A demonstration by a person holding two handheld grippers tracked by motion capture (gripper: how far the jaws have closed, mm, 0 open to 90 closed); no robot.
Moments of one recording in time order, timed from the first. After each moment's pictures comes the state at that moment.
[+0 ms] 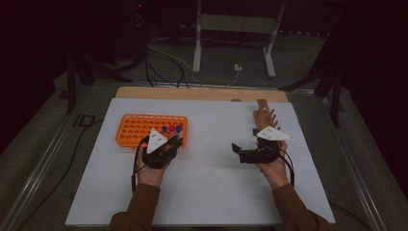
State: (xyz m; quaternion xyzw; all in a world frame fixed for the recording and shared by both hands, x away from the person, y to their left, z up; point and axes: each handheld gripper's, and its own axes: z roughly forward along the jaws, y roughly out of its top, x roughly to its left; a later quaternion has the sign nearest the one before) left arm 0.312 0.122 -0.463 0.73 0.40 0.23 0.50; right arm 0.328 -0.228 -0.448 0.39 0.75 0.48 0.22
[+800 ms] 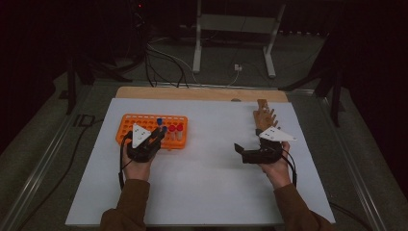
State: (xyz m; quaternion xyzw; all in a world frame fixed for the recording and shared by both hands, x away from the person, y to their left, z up) left arm 0.328 0.160 -0.466 0.70 0.44 0.29 0.47; right arm 0.326 -0.234 -0.448 0.39 0.75 0.48 0.23
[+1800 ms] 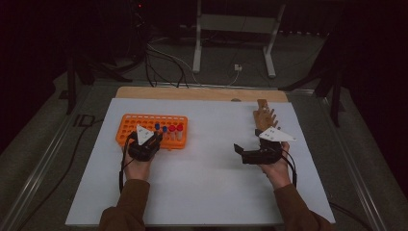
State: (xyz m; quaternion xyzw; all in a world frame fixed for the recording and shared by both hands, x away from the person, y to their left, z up) left arm 0.345 0.163 -0.495 0.73 0.46 0.29 0.41; right arm 0.326 -0.233 -0.449 0.39 0.75 0.48 0.22
